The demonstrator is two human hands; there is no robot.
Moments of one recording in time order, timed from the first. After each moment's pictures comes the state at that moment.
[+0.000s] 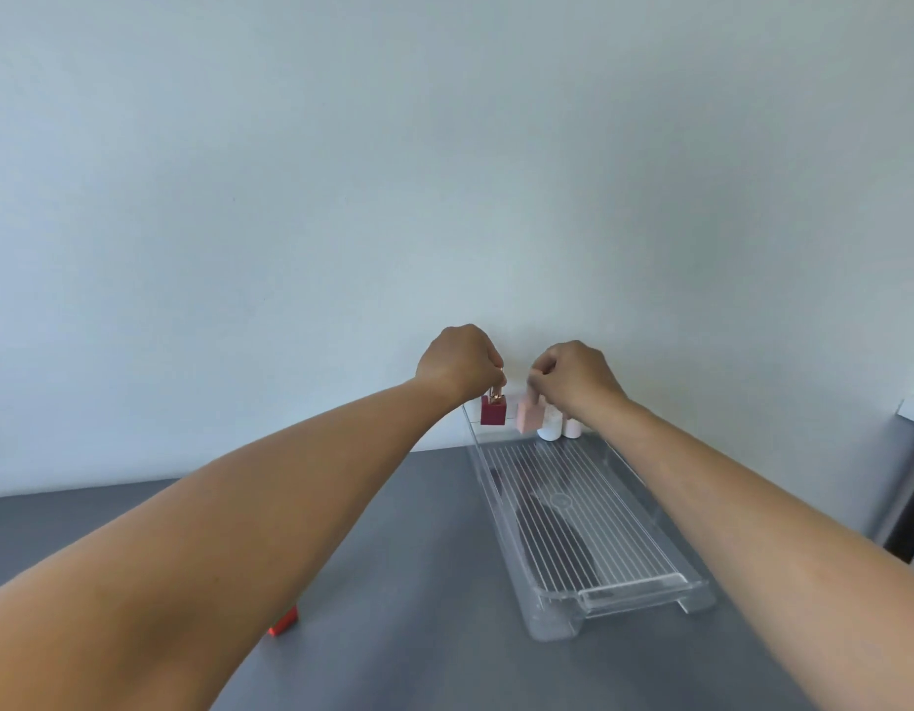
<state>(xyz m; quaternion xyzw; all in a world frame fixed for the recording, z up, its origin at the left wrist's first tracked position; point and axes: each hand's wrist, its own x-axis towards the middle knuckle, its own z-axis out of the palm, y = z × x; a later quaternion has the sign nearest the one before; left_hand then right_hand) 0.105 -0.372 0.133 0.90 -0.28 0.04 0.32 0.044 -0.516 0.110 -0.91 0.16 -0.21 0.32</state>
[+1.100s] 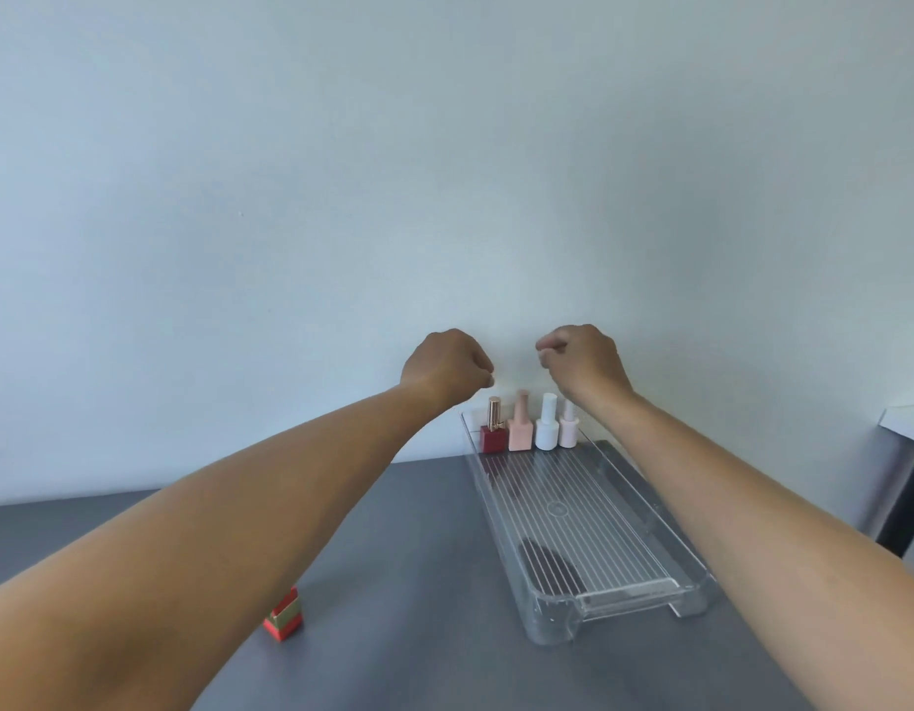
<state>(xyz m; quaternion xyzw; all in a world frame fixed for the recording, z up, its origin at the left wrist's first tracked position) 0.101 -0.351 0.144 0.90 -0.28 0.07 0.32 0.036 -0.517 0.137 -0.88 0.16 -0.30 0.33</state>
